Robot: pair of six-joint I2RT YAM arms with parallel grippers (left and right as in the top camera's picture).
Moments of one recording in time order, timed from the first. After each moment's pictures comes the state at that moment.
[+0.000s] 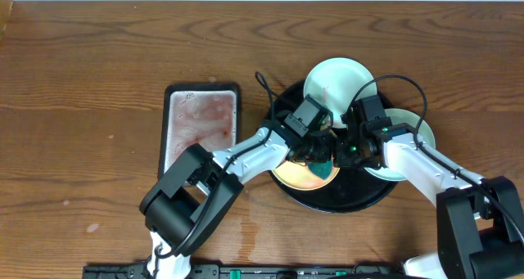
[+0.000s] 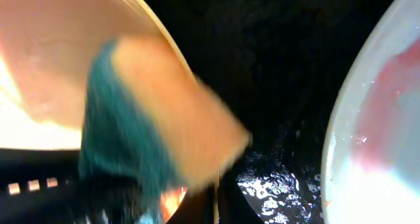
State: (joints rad) left arm -0.76 1.97 1.18 -0.29 0.38 -0.72; right arm 0.28 1.66 0.83 -0.51 -0.22 0.33
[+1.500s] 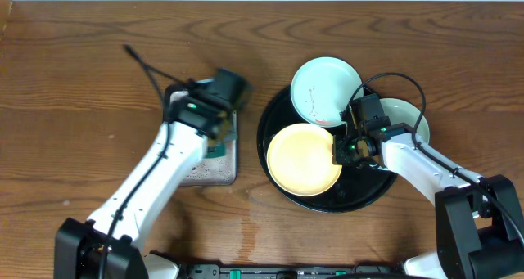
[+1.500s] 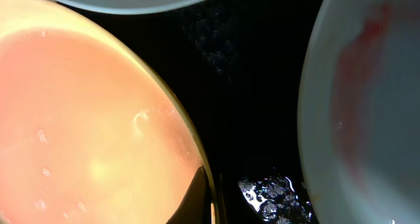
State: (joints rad) left arm -0.36 1.52 1.15 -0.94 -0.26 -0.59; right arm 0.29 1.67 0.84 -0.47 -0.19 0.32
